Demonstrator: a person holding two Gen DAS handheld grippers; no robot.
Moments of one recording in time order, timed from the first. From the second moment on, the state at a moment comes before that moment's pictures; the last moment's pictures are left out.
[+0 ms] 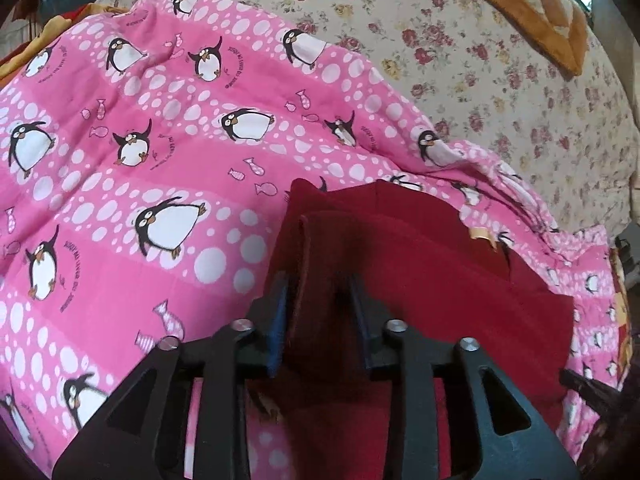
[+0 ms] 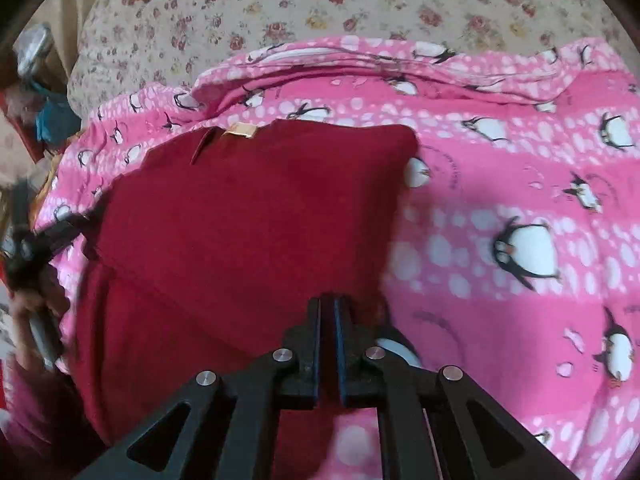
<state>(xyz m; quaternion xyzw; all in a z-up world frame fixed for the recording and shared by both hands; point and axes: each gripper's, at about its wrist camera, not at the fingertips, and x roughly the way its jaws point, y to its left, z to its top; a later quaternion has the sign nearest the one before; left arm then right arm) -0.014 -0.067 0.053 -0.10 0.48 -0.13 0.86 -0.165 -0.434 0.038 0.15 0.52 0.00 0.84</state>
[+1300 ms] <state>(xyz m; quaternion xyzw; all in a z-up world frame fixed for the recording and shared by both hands) -0.043 -0.069 0.033 -0.06 0.47 -0.11 0.87 -0.171 -0.405 0.038 0.04 0.53 -0.05 0.85</state>
